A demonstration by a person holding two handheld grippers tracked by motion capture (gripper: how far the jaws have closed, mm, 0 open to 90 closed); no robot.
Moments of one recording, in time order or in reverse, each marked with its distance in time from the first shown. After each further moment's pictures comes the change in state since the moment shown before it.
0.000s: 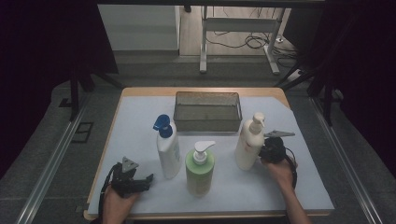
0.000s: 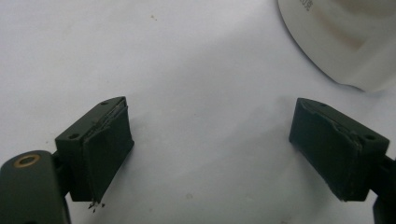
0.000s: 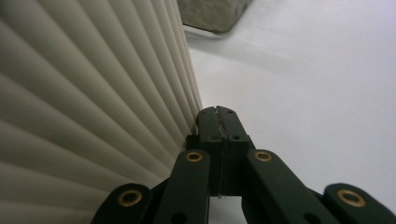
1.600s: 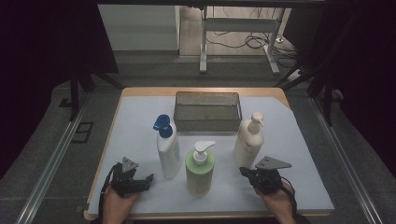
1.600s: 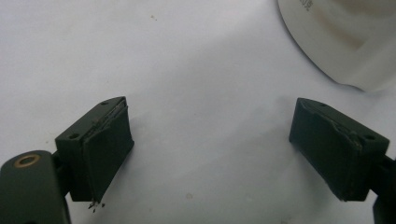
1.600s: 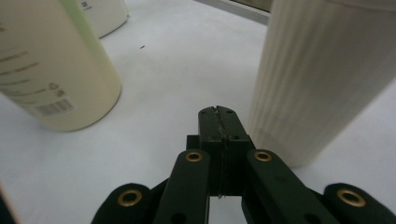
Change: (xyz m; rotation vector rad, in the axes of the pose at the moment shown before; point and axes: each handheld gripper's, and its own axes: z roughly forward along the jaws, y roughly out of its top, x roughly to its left) left arm 0.000 0.000 0.000 0.000 -0.001 -0.002; right arm 0.089 -0.045 -0.048 -0.083 0.095 -0.182
